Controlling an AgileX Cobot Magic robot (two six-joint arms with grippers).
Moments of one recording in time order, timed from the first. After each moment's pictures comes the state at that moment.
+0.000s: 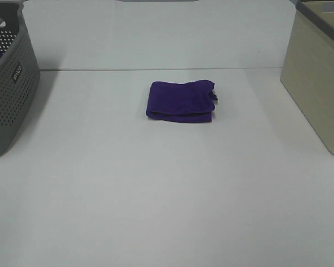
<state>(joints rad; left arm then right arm) -0.10 0.00 -0.54 0.05 1.11 0.12 0.21 0.00 -0.64 0.00 1.22 0.05</state>
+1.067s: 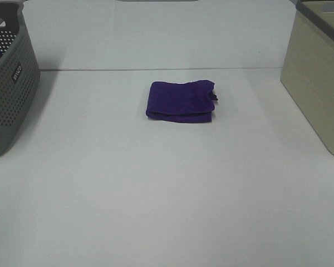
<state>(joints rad) 0.05 -0.01 -0.51 -0.01 1.05 0.11 0.21 0.00 -0.51 0.03 1.05 0.01</state>
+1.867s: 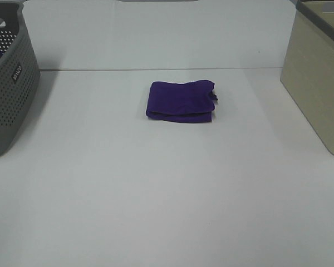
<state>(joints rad) 0.05 -0.01 -0.51 -0.01 1.05 0.11 0.21 0.00 -0.51 0.03 1.05 0.01</state>
